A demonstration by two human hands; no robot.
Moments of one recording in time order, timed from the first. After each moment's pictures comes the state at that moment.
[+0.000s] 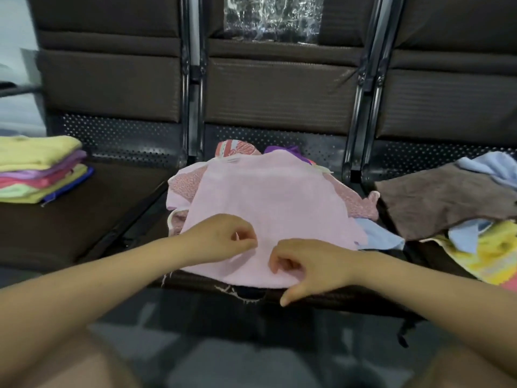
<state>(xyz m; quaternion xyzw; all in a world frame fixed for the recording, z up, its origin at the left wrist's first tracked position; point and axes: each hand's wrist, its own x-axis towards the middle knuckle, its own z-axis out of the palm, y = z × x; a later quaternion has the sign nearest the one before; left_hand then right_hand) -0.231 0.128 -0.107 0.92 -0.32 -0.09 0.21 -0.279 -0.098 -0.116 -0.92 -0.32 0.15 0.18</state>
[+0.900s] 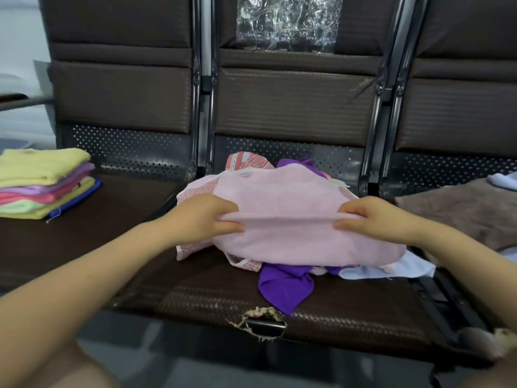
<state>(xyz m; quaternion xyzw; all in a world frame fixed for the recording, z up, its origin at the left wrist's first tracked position) -0.160 0.174 -0.084 0.93 -0.35 0.02 0.16 -0.202 -0.171 -0.072 -0.96 -0.18 0.04 0.22</state>
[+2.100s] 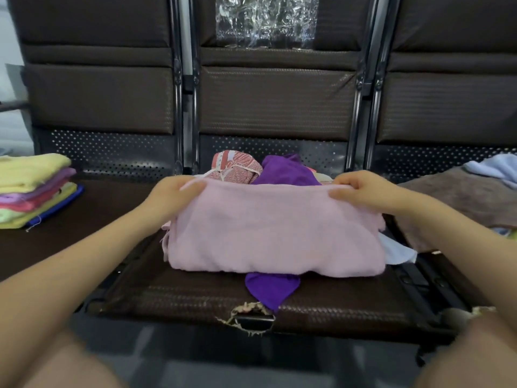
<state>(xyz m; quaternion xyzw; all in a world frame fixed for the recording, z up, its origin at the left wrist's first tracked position) -0.146 0.176 -0.076 0.88 -0.07 0.04 0.47 -0.189 -0.187 -0.056 -0.95 -0.07 0.01 0.31</state>
